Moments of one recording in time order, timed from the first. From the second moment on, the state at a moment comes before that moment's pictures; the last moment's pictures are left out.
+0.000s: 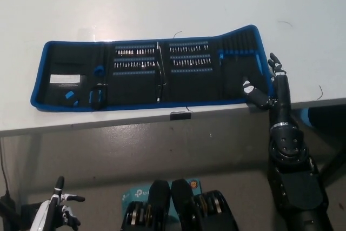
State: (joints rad) left_arm 0.08 0.16 0.11 -0.01 0.02 0.32 -0.05; right_arm -0.58 0.03 -0.07 0.49 -0.12 0.11 -0.25
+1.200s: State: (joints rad) left_arm 0.07 0.16 0.11 -0.01 0.03 0.32 -0.06; right_arm -0.58 0.10 -0.06 0.53 -0.16 0.03 -0.40
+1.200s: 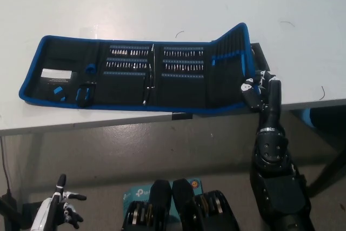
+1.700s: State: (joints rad) left_arm 0.07 0.17 0.10 -0.01 0.03 0.32 -0.07; right_arm -0.82 0.03 0.26 0.52 -0.33 0.20 -0.33
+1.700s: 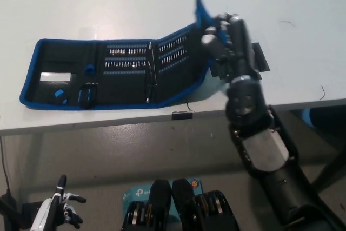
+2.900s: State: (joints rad) left_arm 0.02 0.20 0.08 -0.01 0.03 0.33 -0.09; right_arm -0.76 -0.14 0.79 0.49 -0.74 0.25 -0.07
